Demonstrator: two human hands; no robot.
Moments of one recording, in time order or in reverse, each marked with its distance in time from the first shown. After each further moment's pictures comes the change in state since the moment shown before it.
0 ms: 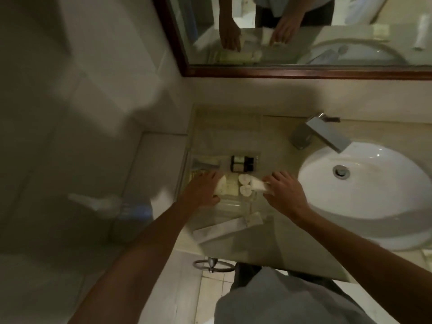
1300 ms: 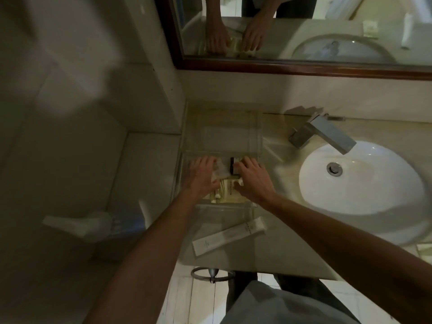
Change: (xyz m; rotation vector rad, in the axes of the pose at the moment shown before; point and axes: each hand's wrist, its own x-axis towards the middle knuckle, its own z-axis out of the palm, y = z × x) left_hand 0.057 -0.038 0.019 -0.141 0.239 -0.093; right_hand 0.087 -0.063 0.033 0.005 -0.094 0.069
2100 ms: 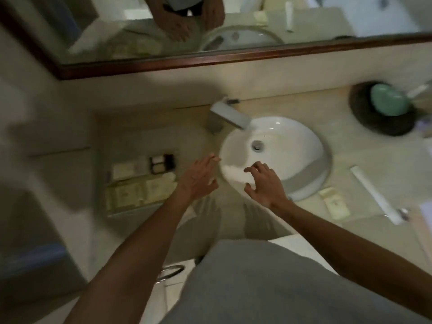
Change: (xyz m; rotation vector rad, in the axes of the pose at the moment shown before) left_hand 0.006 0.223 0.029 -0.020 -0.093 0.523; right_hand -0.197 0.188 -0.035 0.079 0.140 0.324
